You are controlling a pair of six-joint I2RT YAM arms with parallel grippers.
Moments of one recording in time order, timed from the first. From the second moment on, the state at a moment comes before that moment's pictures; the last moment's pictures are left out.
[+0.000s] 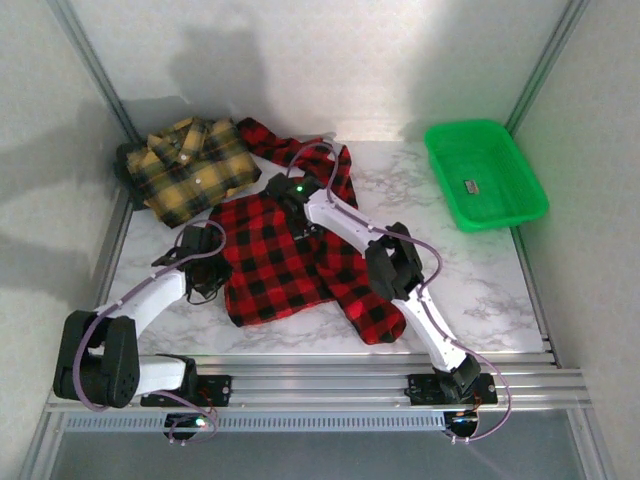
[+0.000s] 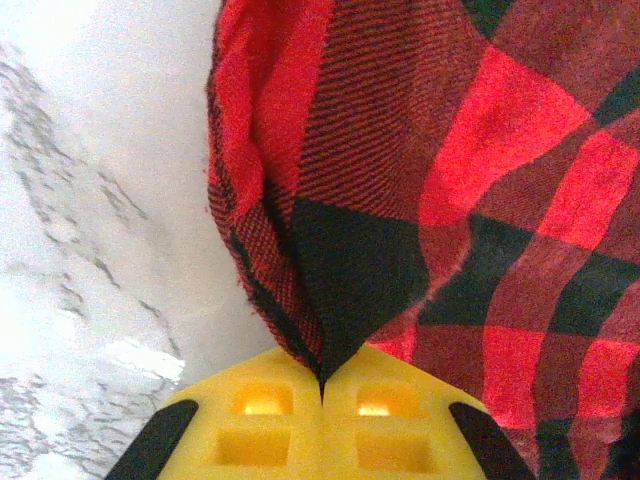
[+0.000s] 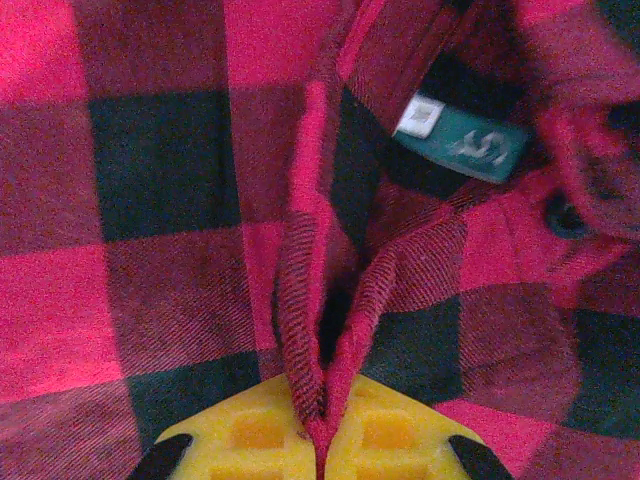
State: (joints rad) left arm -0.09 1.28 0.63 -0.44 0.11 -0.91; right arm 0.81 2.44 2.29 -1.18 0.31 0.44
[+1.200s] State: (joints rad) left arm 0.14 1.36 0.65 -0.33 0.17 -0.78; right arm 0.17 1.85 1.59 -0.85 0.06 0.43
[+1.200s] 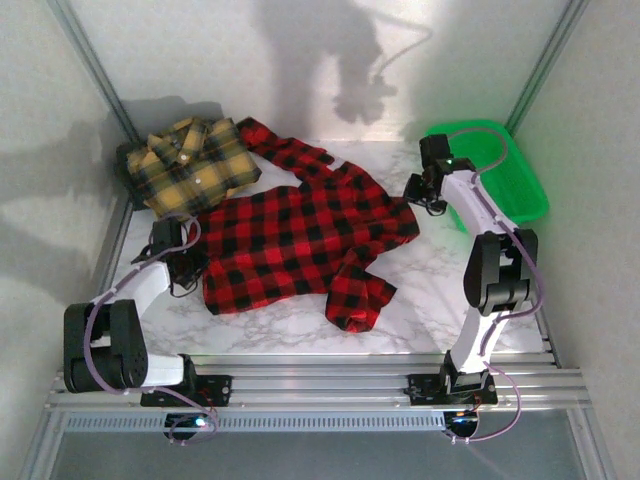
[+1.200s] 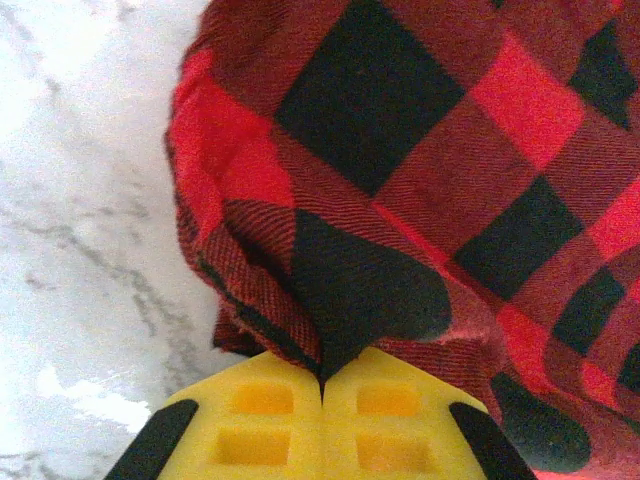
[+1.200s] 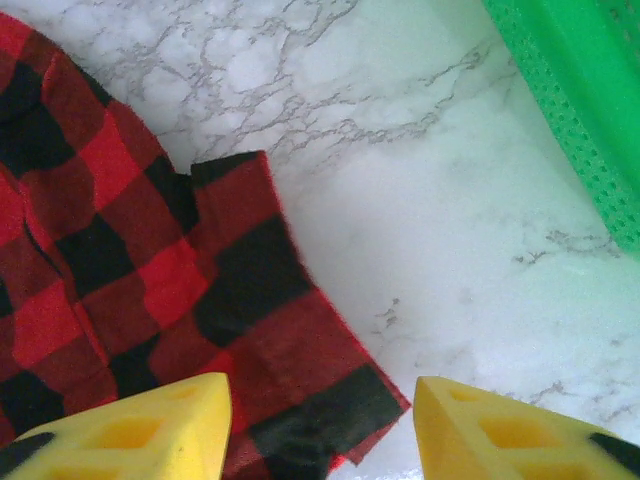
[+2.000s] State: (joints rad) left arm 0.13 1.33 0.64 -0.31 0.24 -0.77; right arm 1.01 1.87 1.42 -1.18 -0.03 0.57
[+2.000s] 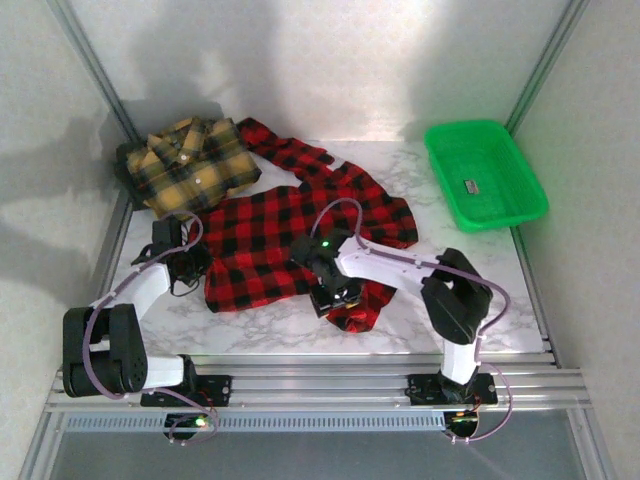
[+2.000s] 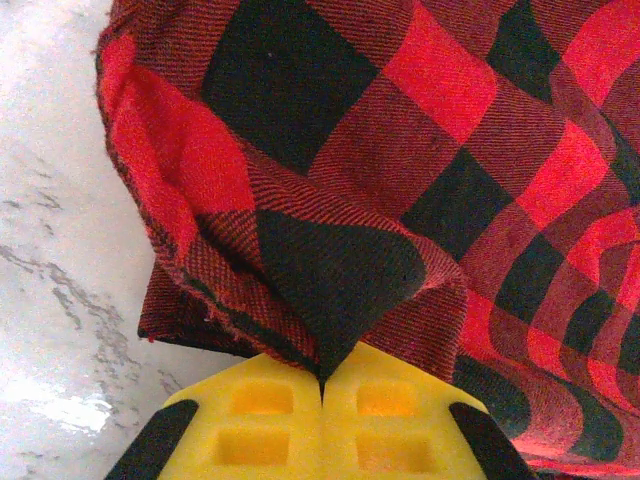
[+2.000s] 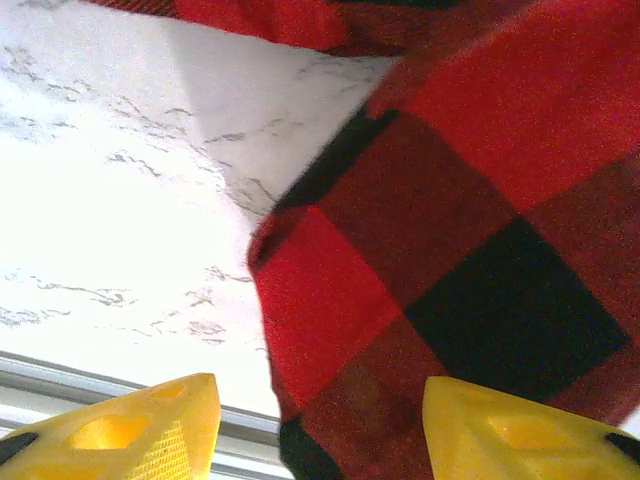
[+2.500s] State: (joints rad) left arm 0.13 1.33 0.62 -0.31 0.24 -0.74; right arm 1.03 2.05 1.46 -1.21 0.17 0.66
